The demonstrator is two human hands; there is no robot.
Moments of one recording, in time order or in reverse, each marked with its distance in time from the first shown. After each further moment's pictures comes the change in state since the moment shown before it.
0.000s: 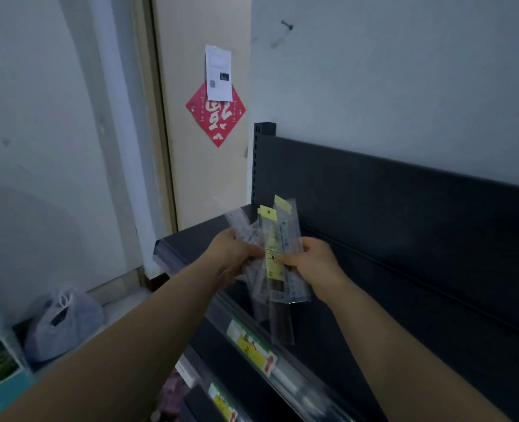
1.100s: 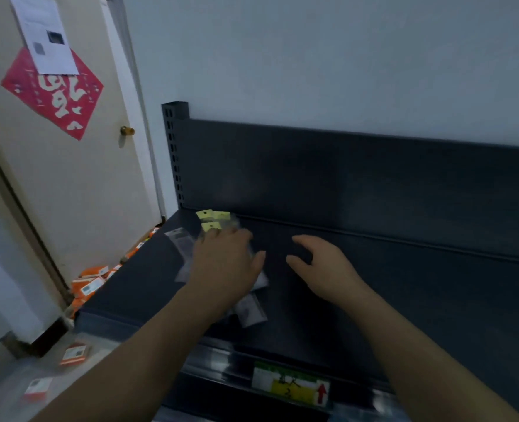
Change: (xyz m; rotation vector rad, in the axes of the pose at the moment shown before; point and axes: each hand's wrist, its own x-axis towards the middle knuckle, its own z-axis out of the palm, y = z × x) left_hand 0.074 0.006 -0.017 1.289 -0.245 0.831; right_hand -0.013 0.003 0.013 -0.668 0.361 0.020
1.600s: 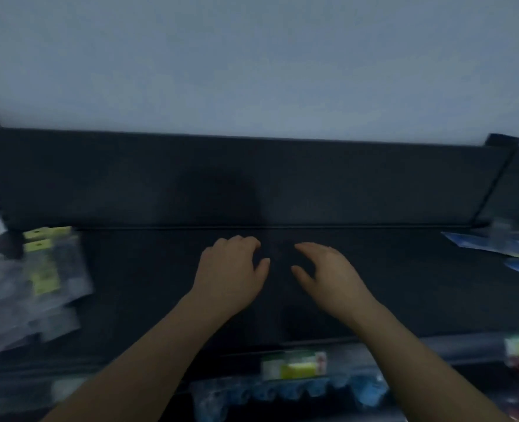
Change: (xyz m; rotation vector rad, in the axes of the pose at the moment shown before) left_hand -0.031 0.242 0.039 -0.185 -0.024 0.393; right_hand -0.150 0.151 -0.160 -0.388 0.232 0.138
